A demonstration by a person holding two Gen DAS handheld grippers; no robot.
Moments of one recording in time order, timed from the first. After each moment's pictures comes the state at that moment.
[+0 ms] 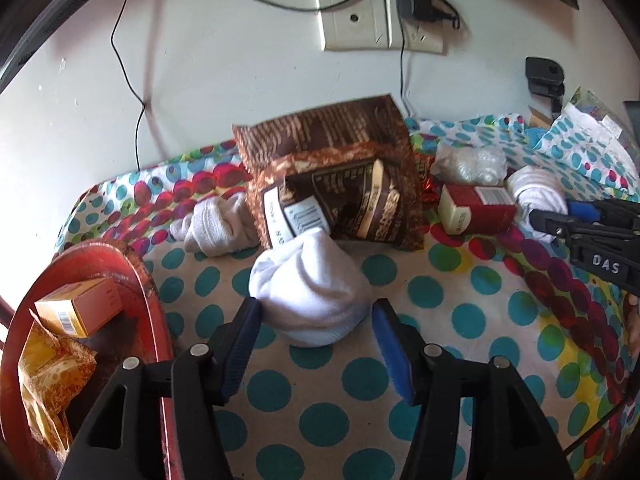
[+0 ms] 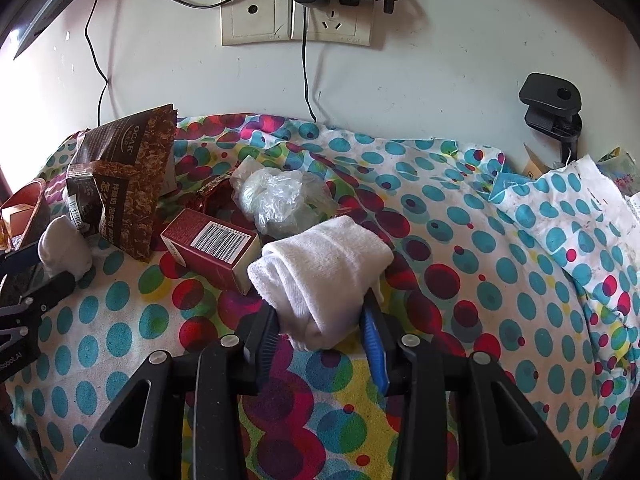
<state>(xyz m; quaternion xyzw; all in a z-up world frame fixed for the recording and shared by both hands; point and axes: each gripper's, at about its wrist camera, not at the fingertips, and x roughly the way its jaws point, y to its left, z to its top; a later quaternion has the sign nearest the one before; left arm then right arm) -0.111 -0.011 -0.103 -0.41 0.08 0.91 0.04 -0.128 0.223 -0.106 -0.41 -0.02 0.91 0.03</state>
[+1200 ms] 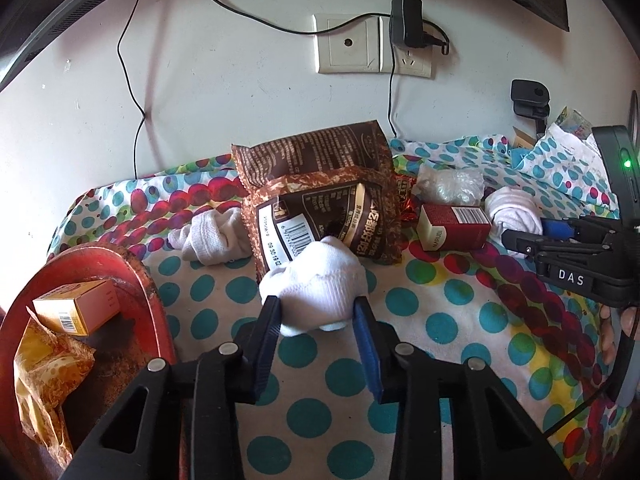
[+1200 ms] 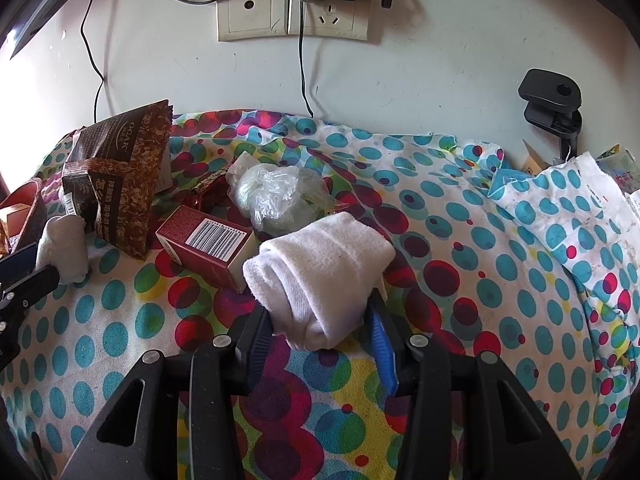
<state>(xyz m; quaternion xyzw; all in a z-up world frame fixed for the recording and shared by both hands) -0.093 -0.015 -0.084 -0.37 0.05 0.92 0.08 -0.130 0.224 -0.106 -0.41 -0.01 0.91 0.03</state>
